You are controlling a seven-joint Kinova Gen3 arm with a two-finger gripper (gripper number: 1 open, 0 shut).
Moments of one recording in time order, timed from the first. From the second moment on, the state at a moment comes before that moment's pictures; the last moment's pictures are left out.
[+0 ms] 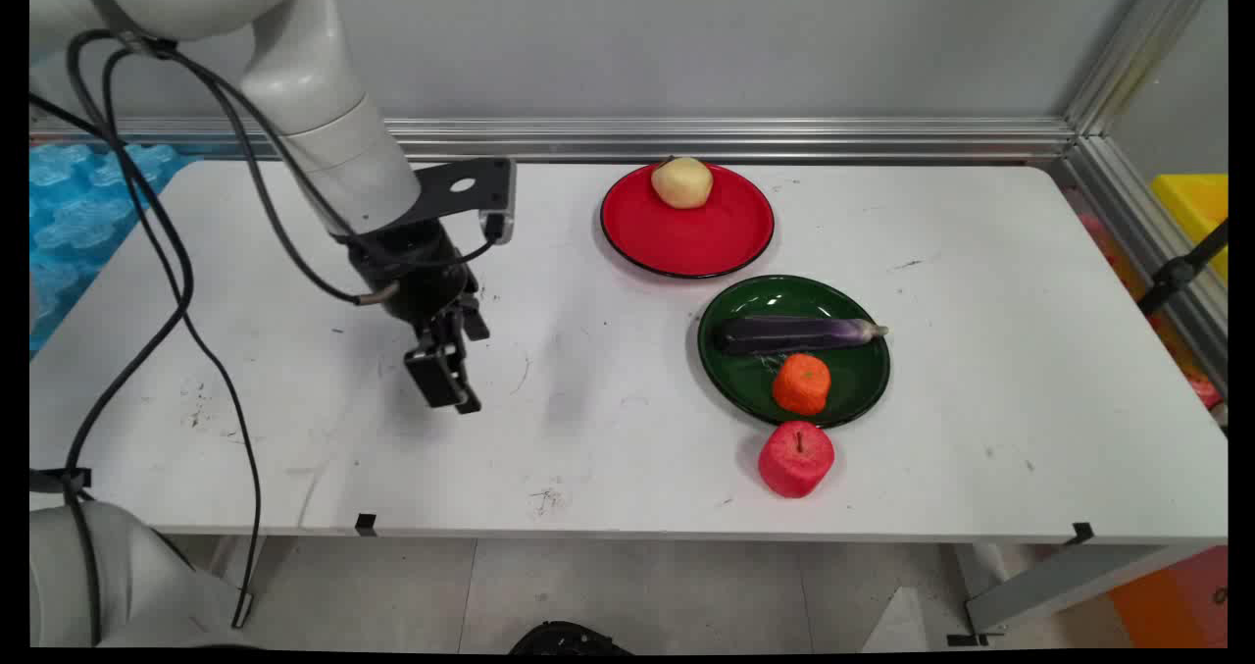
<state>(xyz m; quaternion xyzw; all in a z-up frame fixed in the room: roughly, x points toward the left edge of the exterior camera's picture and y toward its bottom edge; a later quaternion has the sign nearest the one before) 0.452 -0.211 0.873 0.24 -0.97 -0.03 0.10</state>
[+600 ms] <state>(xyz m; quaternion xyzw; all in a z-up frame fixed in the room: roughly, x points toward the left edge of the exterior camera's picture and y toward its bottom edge) 0.412 -0.263 0.875 0.24 -0.96 0.01 0.13</state>
